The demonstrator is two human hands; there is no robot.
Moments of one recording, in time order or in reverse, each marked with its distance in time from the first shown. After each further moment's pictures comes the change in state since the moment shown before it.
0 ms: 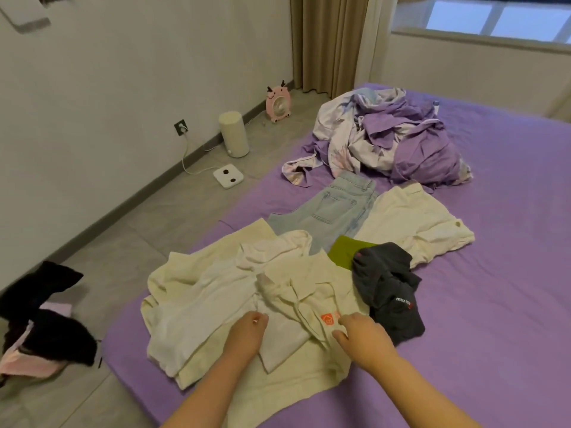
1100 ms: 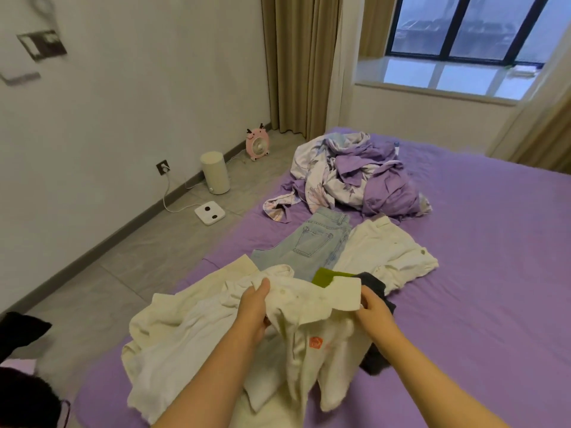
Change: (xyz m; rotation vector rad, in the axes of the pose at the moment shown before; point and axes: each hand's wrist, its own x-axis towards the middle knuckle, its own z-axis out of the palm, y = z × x) left_hand -0.023 0.130 -0.031 -0.908 -0.073 -0.019; right_hand -0.014 0.019 -0.092 1.120 0.398 0.062
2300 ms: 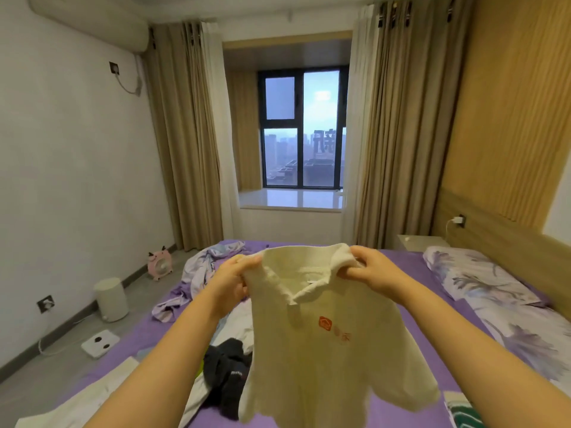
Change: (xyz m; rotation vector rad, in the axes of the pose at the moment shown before) left_hand -0.401 0.022 0.204 0.220 -0.739 0.533; right_hand -0.341 -0.151 -0.390 -0.353 0.208 -0.456
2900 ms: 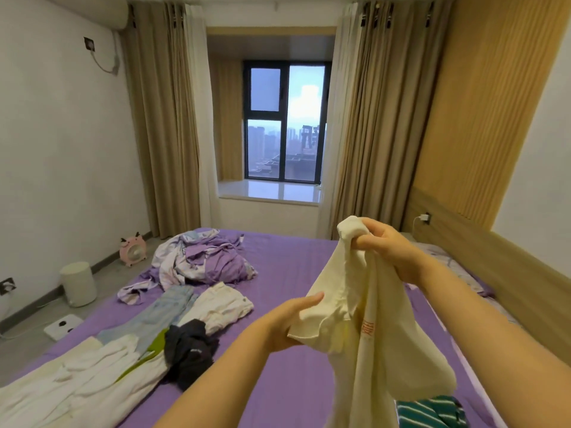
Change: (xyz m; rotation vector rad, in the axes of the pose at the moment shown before) left_hand -0.043 -0.111 0.168 -0.075 -0.513 -0.426; right_hand -0.080 0.006 -0.103 0.311 -0.030 0.030
